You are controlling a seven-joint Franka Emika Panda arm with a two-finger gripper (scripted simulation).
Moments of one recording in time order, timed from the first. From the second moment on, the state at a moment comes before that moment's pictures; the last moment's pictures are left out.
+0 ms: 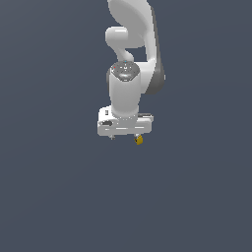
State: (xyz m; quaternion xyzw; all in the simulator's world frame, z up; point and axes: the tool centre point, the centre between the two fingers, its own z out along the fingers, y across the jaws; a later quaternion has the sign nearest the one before) arm 0.009 -0.006 0.164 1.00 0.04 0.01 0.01
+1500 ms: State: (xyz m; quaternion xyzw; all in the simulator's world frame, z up) arm -0.065 0.067 0.066 0.97 0.24 0.00 0.00
